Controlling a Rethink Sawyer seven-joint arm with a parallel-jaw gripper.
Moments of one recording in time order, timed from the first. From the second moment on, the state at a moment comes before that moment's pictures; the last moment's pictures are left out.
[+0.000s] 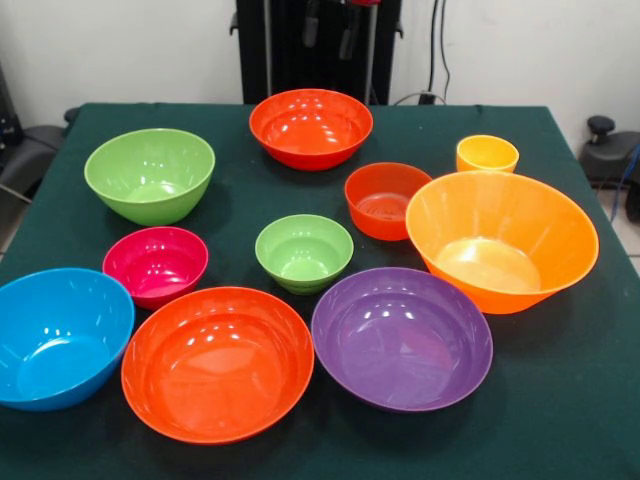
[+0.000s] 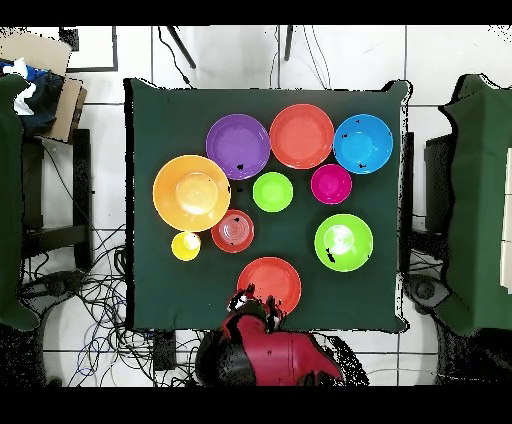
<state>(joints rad) -0.13 -0.89 -0.21 2.27 -0.42 -0.02 2.44</state>
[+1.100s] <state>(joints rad) -0.09 -0.67 -0.31 2.26 -0.42 -0.21 2.44</state>
